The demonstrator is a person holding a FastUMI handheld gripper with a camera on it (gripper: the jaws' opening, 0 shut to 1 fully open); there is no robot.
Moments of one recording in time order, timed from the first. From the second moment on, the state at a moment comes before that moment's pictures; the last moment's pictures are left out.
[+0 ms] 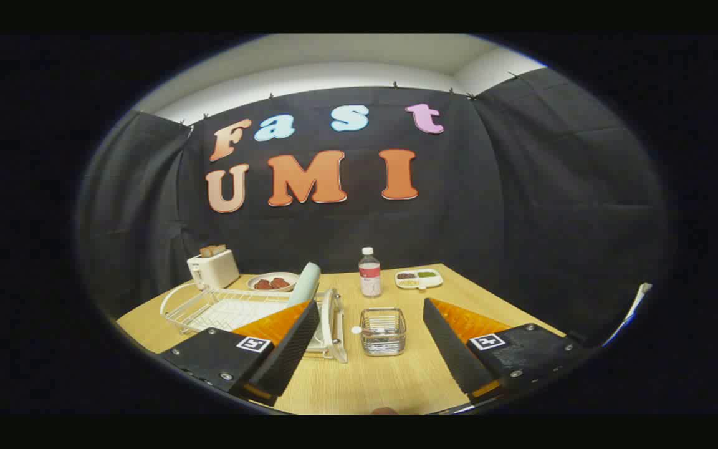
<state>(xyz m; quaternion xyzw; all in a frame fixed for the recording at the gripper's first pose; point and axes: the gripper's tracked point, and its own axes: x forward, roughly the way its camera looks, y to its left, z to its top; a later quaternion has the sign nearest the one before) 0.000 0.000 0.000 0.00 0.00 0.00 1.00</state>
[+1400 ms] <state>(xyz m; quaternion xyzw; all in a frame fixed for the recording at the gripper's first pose) 0.025 0.044 -0.005 -0.02 0.01 0.01 1.00</state>
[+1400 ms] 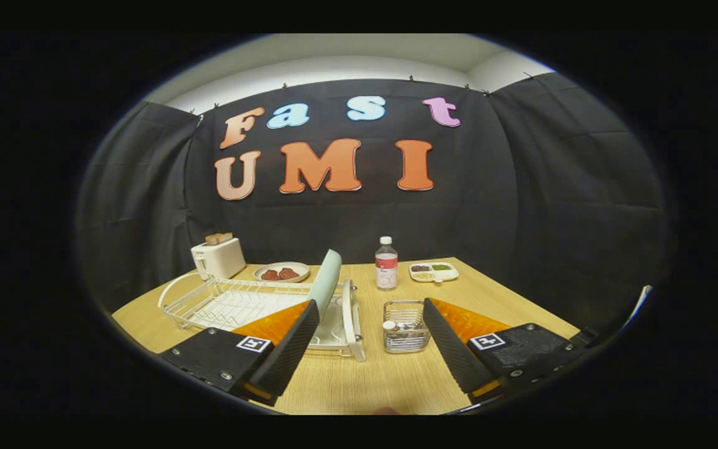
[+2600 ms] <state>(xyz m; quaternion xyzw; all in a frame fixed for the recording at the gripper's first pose) 0.138 0.113 -0.019 -0.05 0.08 0.00 1.00</state>
